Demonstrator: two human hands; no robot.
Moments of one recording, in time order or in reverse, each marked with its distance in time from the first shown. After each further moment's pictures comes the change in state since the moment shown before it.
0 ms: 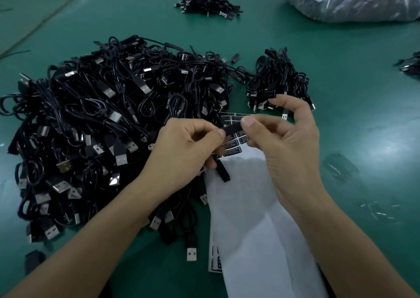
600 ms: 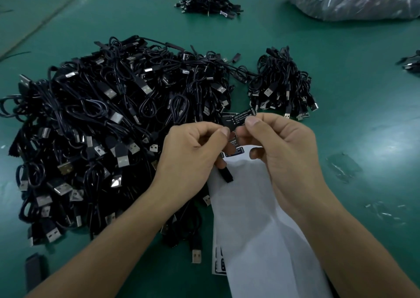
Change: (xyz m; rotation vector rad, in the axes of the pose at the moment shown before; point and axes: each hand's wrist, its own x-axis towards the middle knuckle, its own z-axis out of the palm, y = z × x) left_hand -0.003 -0.011 0.011 -0.047 0.075 0.114; right_hand -0.004 -0.004 0.005 -0.023 -0.088 0.134
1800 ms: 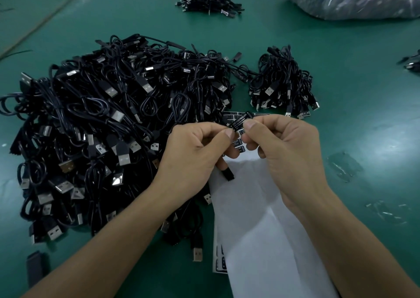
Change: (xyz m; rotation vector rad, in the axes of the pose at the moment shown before) left_hand 0.000 -0.001 0.000 -0.030 -0.067 -0.006; right_hand 0.001 -0.002 -0.003 -0.160 0.030 -0.086
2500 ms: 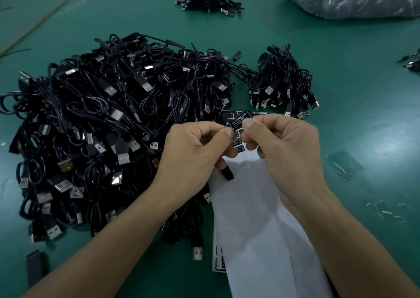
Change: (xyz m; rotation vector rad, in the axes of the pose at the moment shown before) left_hand -0.001 0.001 0.001 -0.002 0.039 0.003; right_hand -0.001 0.001 0.002 0.009 0.019 -0.004
